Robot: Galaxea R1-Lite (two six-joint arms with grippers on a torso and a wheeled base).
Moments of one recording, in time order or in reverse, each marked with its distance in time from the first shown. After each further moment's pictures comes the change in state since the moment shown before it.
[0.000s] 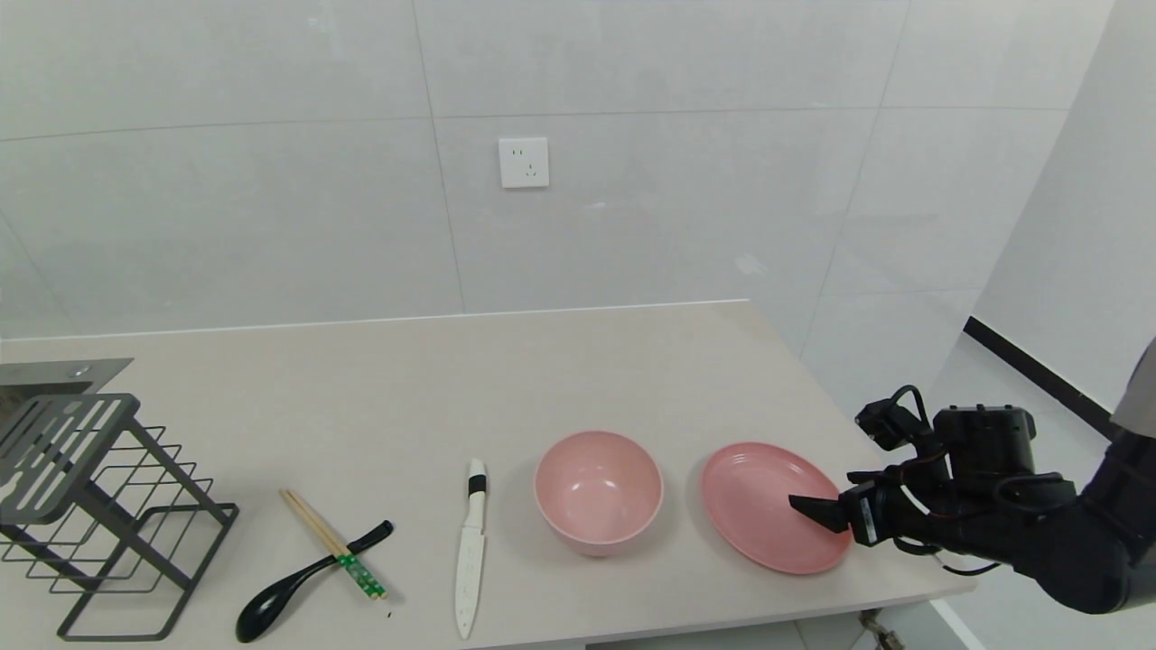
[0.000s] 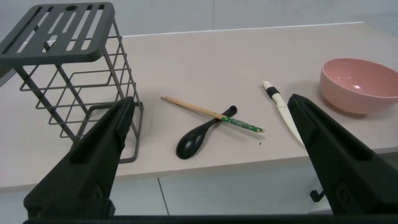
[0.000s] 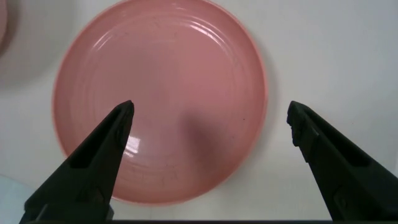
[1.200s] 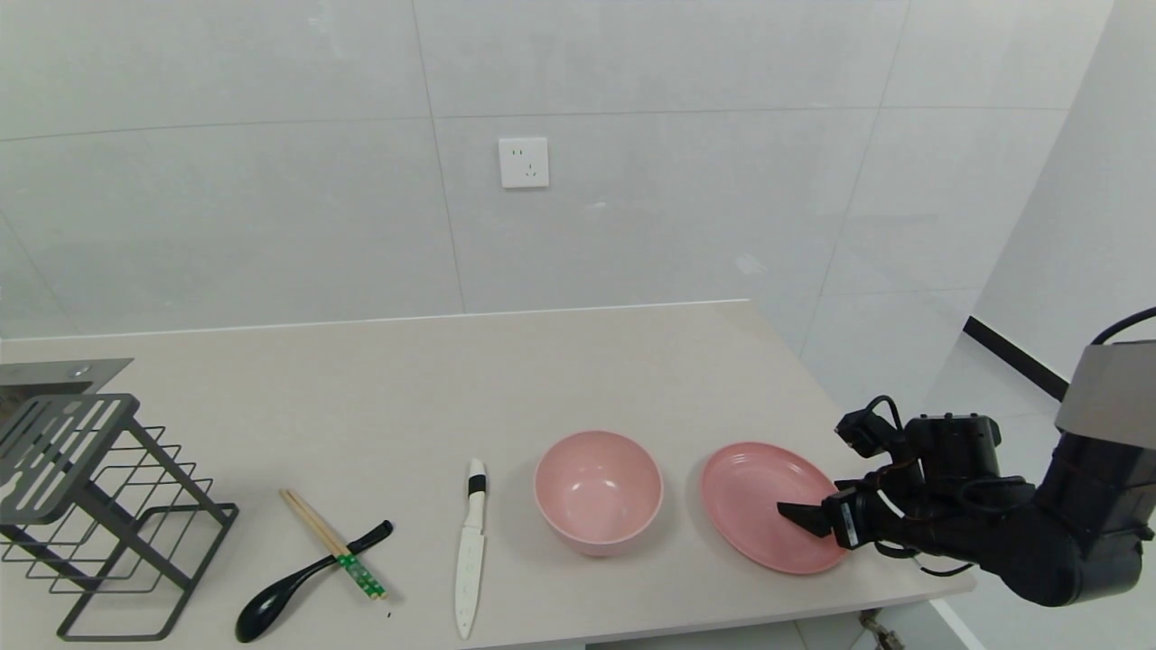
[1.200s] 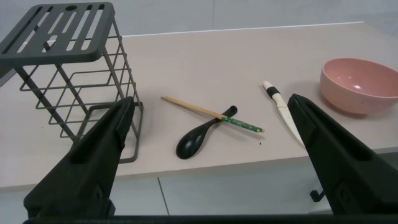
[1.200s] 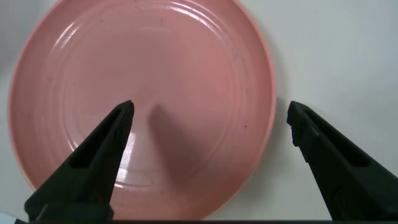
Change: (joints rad) left arm 0.000 0.000 0.000 0.000 0.000 0.000; right arm 0.013 0.116 -0.050 -0.031 -0.017 0.003
